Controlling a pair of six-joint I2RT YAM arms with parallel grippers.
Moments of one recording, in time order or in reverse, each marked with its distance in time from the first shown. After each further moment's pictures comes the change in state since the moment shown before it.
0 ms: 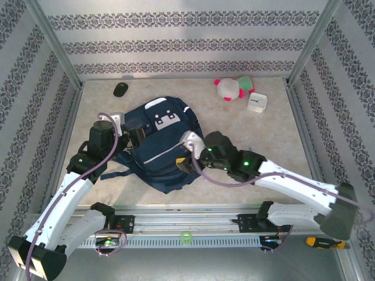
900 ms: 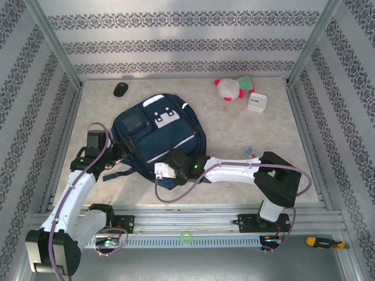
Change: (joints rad) left arm 0.251 0.052 -0.179 -0.039 0.183 -0.174; right arm 0.101 0.525 0.057 0.071 0.227 -0.483
